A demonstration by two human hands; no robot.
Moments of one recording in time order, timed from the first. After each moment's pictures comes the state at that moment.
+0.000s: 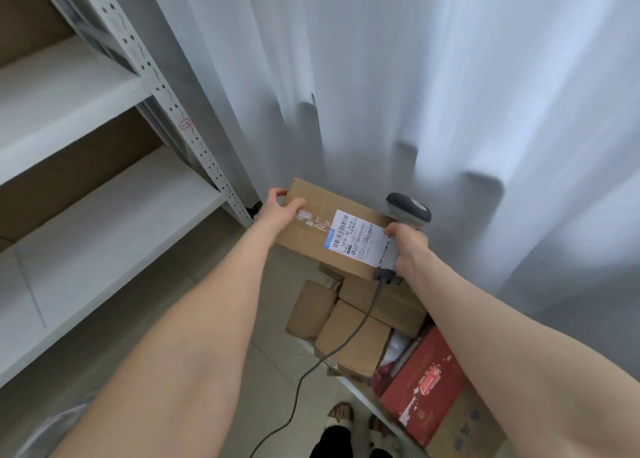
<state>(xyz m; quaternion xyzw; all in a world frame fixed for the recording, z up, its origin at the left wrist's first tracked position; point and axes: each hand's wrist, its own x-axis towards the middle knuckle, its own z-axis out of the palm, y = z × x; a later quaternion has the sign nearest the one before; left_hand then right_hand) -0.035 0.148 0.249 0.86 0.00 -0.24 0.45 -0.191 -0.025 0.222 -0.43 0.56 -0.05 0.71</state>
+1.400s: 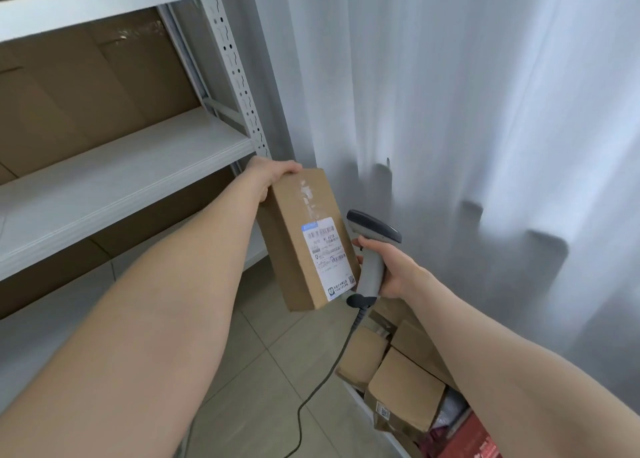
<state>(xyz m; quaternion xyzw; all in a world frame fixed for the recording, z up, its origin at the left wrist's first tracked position) 0.024 0.261 0.453 0.84 0.05 -0.14 0.52 -0.144 0.099 0.314 -0.40 0.30 0.14 0.85</state>
